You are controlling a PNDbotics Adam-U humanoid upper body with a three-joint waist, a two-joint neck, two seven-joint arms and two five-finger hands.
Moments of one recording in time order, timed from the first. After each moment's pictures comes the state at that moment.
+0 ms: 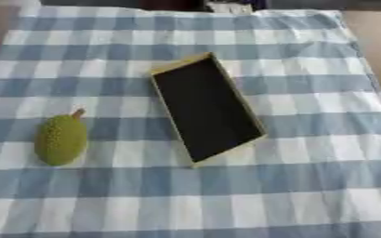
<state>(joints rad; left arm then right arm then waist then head) -0.15 0.56 0.47 -1.89 0.06 -0.37 0.43 -0.37 -0.44 -0.25 -1.98 0.02 -0.19 -0.44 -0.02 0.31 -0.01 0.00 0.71</state>
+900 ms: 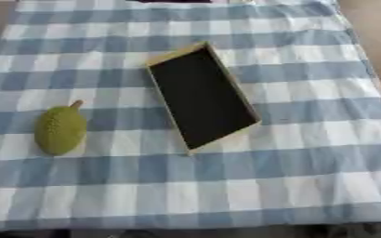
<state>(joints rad) 0.03 0.87 0.30 -1.71 -0.15 -0.59 0.19 -0.33 -0.46 -0.25 -1.98 0.03 -0.17 -0.44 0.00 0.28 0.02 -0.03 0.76</state>
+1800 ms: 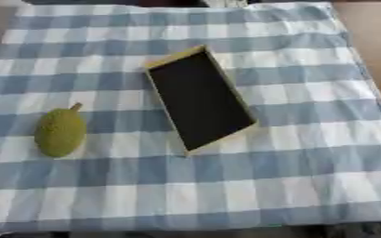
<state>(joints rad) -0.07 1.02 0.09 -1.71 -0.27 -0.60 -0.12 -0.33 -0.46 -0.24 -1.98 0.03 -0.17 -0.43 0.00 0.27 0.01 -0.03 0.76</state>
